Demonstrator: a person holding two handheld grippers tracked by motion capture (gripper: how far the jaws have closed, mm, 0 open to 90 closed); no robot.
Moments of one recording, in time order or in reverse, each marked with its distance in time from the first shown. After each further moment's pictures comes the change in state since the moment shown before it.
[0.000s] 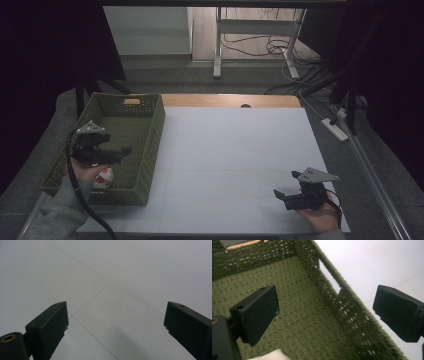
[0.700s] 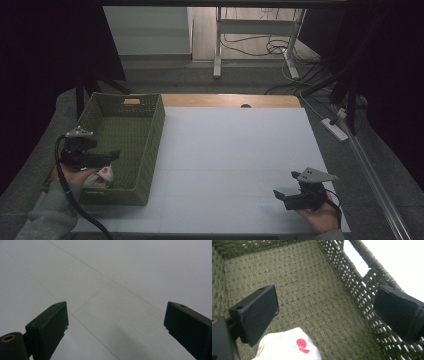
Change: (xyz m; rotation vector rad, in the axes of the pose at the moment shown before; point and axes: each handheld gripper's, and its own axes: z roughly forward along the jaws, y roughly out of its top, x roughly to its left) left arm 0.027 -0.022 -0.008 0.057 0.053 -0.061; right arm 0.000 0.000 0.001 0.011 0.000 -0.002
